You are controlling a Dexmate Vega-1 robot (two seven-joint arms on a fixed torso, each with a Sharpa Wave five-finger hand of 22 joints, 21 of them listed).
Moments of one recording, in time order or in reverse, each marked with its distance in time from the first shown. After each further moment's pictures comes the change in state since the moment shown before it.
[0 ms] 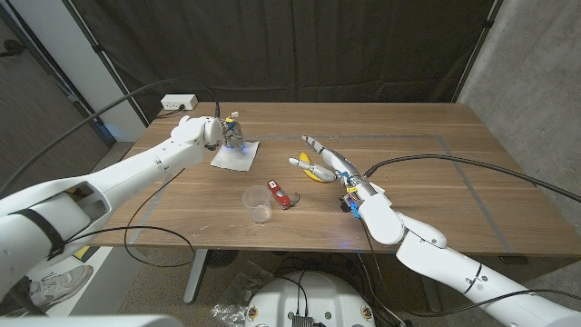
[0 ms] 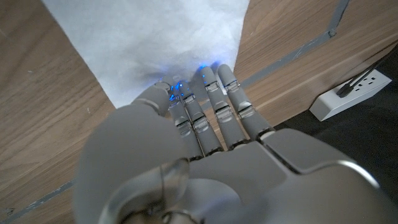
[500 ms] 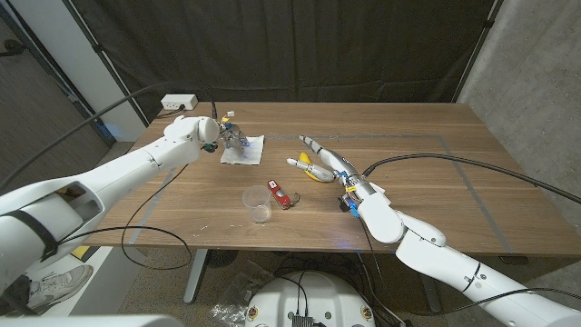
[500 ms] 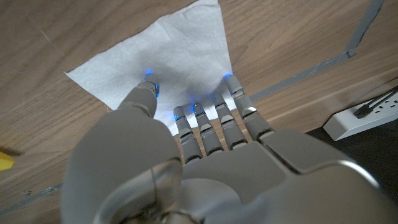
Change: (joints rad) left arm -0.002 0.019 -0.031 -0.018 -0.102 -0.033 -0.026; left_hand -0.126 -0.076 -0.104 0.006 -0.001 -0.435 -0.060 -0.099 -0.005 -0.493 0.037 -0.040 -0.006 -0.476 0.065 -0.092 -0.018 -0.187 0.055 -0.070 -0.005; right arm 0.012 0.004 -0.002 0.010 -0.006 0.019 0.018; right_hand 0.000 0.000 0.004 0.004 -0.004 0.000 0.000 -0.004 0.000 0.000 0.000 -0.004 0.000 -0.004 0.004 0.000 0.000 -0.006 0.005 0.000 -0.002
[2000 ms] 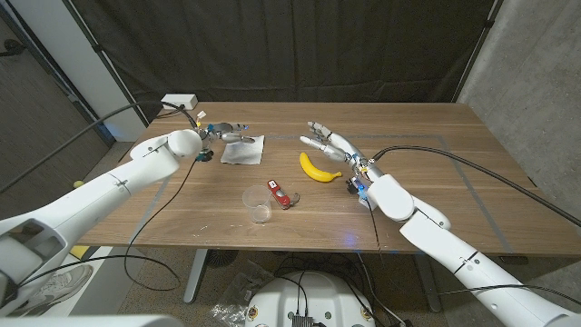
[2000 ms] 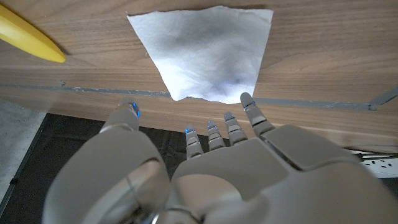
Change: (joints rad) left arm 0.258 0.112 -0.272 -0.170 -0.458 -0.065 0.287; left_hand -0.327 -0.043 -0.093 0.063 0.016 -0.412 -0.056 -0.091 0.007 -0.424 0.077 -0.059 -0.002 -0.374 0.041 -0.052 -0.002 -0.366 0.069 -0.060 0.008; right arm -0.007 0.118 0.173 0.127 0.088 0.183 0.189; right_hand -0.026 0.016 0.003 0.022 -0.029 0.016 -0.005 -0.005 0.000 0.007 0.007 -0.004 0.000 -0.002 0.016 0.000 0.000 -0.007 0.025 0.009 -0.001
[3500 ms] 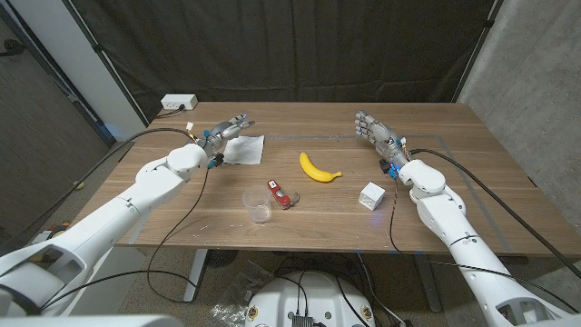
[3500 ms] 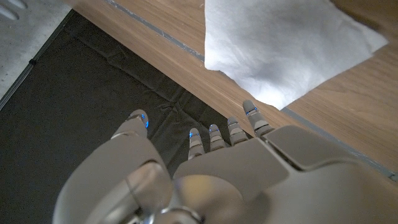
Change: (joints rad) left arm 0.164 -0.110 -0.159 0.059 -0.326 -0.189 0.250; left_hand -0.089 0.059 -0.002 0.082 -0.012 -0.046 0.021 -0.007 -0.005 -0.041 0.009 -0.007 -0.004 -0.064 0.018 -0.015 -0.006 -0.101 0.024 -0.005 0.000; right arm 0.057 0.262 0.378 0.303 0.367 -0.015 0.295; right_hand -0.004 0.154 0.085 0.057 -0.030 0.099 -0.005 0.012 0.000 0.063 0.016 0.008 0.000 0.028 0.027 0.000 -0.005 -0.009 0.002 0.012 0.003
